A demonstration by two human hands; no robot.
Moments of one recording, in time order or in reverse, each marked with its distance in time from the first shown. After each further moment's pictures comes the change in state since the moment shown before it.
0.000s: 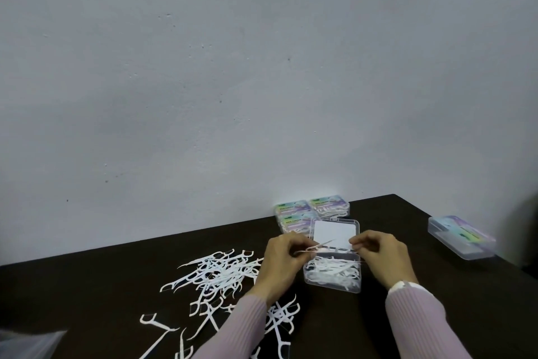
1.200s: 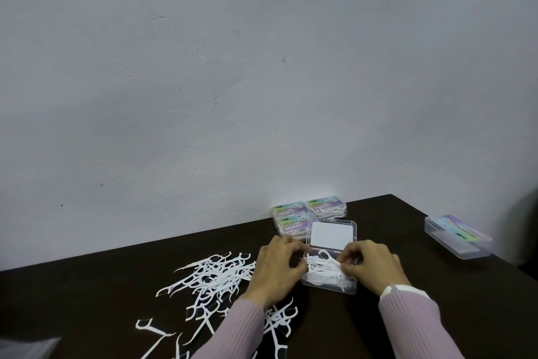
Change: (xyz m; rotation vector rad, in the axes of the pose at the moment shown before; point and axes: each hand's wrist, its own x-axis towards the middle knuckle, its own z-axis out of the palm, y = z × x) left_hand -0.003 -0.007 -0.001 0.504 -0.132 0.079; right_hand -0.015 -0.017 -0.002 -0.395 -0.204 -0.083
